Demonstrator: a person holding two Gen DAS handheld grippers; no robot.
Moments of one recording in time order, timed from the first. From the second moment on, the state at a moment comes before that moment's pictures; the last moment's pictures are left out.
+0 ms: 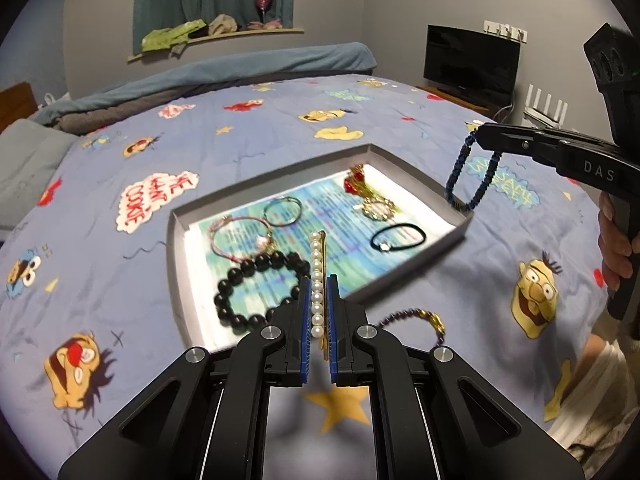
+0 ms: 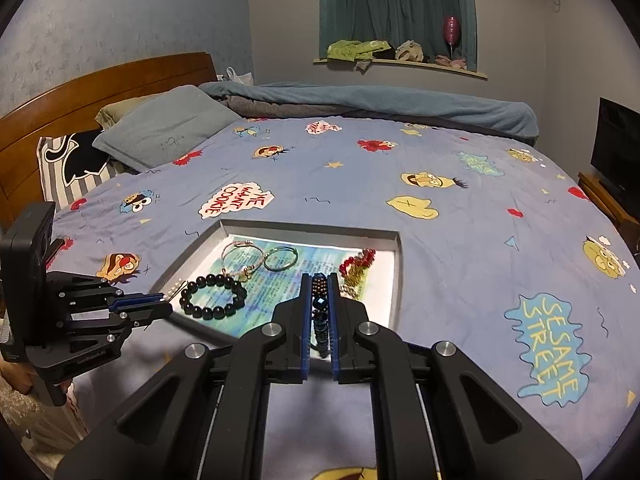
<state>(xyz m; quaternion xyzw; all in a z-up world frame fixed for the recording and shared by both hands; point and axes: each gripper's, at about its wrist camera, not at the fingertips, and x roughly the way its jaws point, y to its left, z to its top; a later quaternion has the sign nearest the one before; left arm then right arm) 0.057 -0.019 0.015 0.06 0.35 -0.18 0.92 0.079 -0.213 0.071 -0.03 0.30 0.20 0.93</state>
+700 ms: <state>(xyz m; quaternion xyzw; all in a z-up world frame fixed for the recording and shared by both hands) 0.148 -0.042 -0.023 0.05 0.40 -0.19 0.89 0.125 -0.175 0.032 0.00 0.34 0.26 0.90</state>
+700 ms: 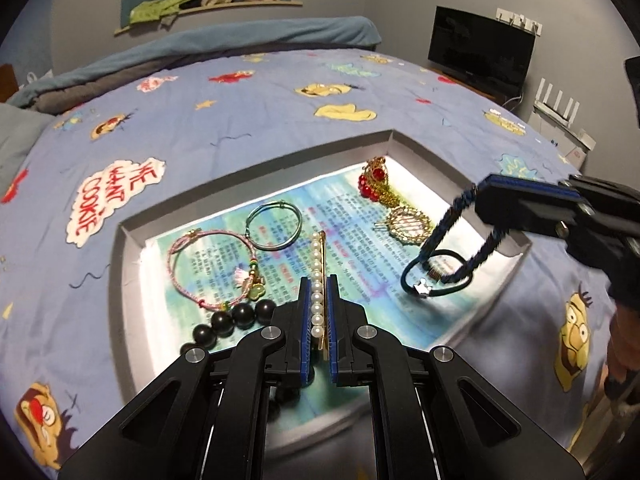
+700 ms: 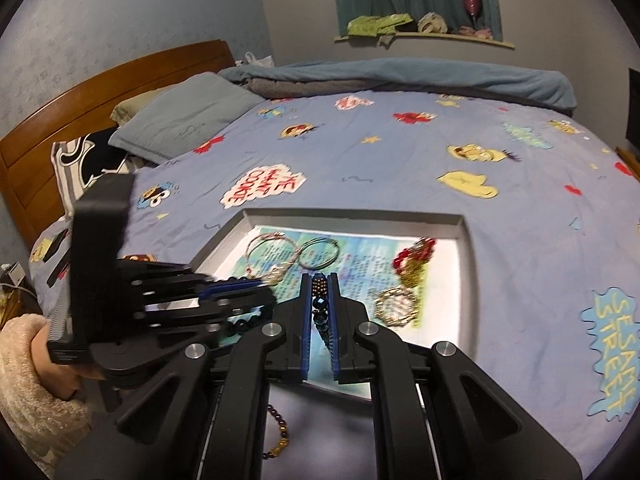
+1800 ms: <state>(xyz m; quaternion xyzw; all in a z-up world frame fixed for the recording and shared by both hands) 0.168 -0.047 -0.042 0.04 0.42 -0.19 0.88 0.151 -0.181 -0.027 0.01 0.42 0.23 0.88</state>
